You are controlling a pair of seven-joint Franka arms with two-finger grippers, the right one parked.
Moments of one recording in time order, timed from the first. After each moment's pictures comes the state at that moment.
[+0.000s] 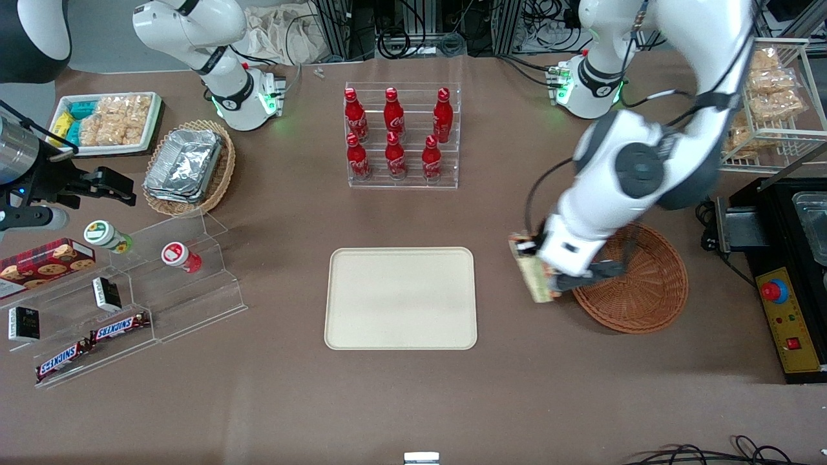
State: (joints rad) arm -0.04 0.39 -0.51 -1.69 0.07 2.14 -0.68
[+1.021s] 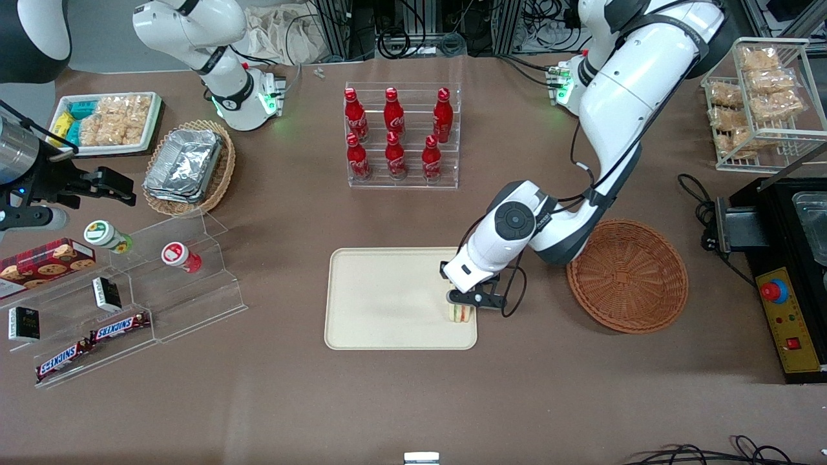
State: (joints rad) arm -0.15 0.74 -0.51 -1.63 0.29 2.49 -0.64
